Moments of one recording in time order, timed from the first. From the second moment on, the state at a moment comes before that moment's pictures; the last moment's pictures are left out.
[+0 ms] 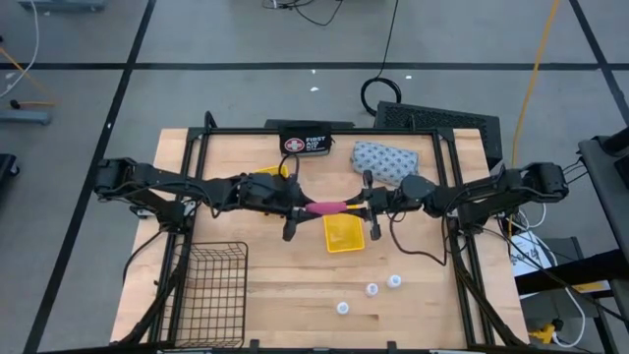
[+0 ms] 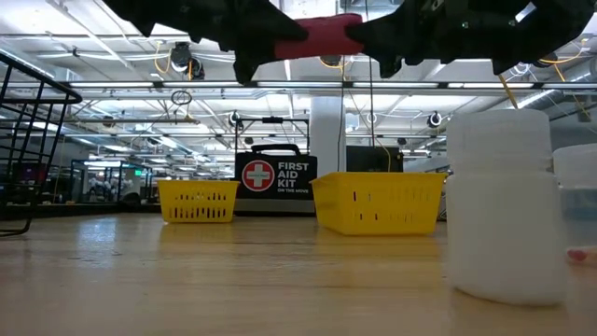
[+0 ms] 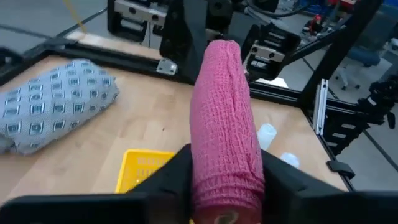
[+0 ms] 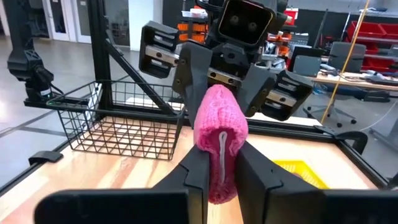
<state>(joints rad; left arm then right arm) -0.02 1.42 0.86 0.27 0.08 -0.23 -0.02 1.27 0.52 0.77 -0.13 -0.08</state>
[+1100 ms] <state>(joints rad) -0.03 1.87 1.81 -0.94 0.03 0.02 -0.02 1.26 0.52 0.67 -0.13 -0.08</state>
